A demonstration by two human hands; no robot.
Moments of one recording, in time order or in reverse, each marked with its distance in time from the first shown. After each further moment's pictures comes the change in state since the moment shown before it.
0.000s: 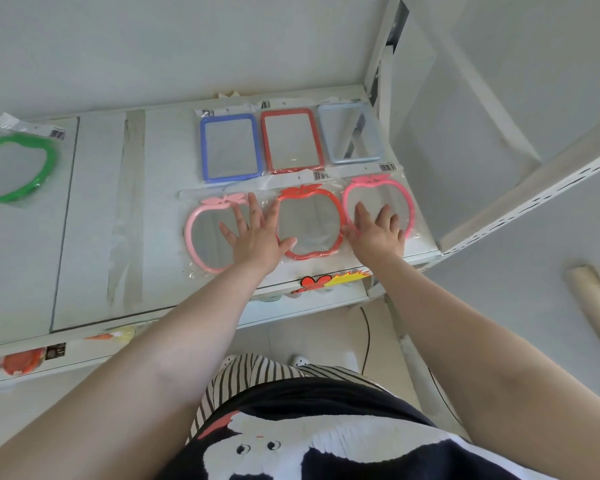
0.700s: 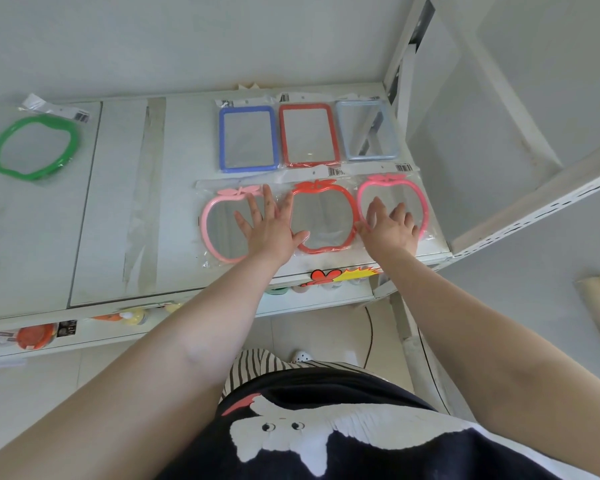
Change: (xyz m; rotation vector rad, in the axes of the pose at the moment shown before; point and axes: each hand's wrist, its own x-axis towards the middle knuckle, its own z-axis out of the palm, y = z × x) left_hand -0.003 0.000 0.001 -0.015 0.025 -0.003; right_hand 0.000 -0.005 -0.002 -0.053 0.103 -0.011
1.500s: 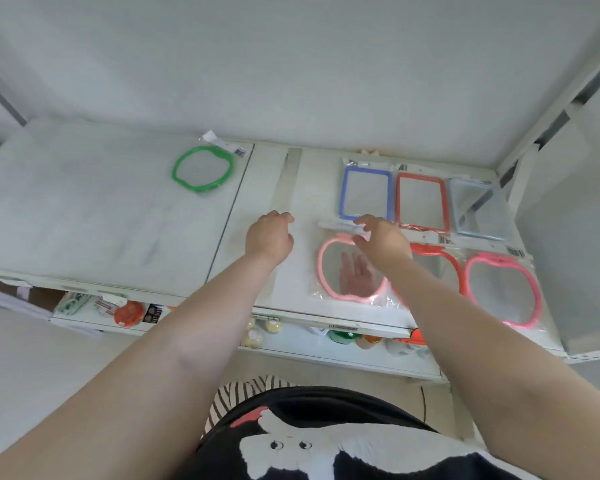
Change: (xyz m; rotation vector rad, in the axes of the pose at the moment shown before) left_hand -0.035 -0.182 -0.114 -0.096 0.283 -0.178; right_hand -0.046 -0.213 -0.025 0.203 -0.032 -0.536
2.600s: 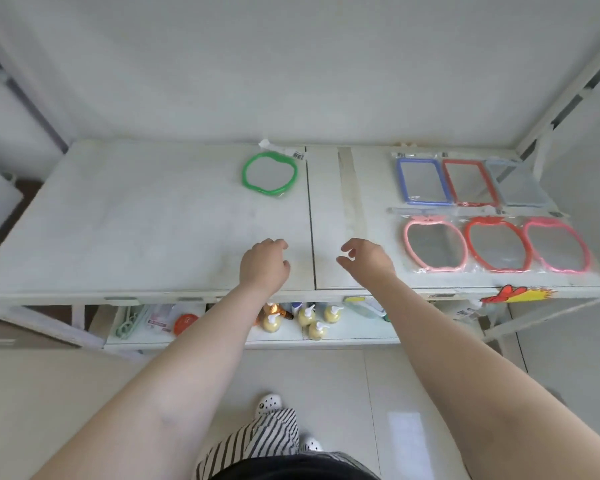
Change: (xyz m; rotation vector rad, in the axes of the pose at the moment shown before) left_hand -0.068 -0.236 -0.074 -0.006 -0.097 0.126; right_hand -0.084 -0.225 0.126 0.078 -0.060 0.235
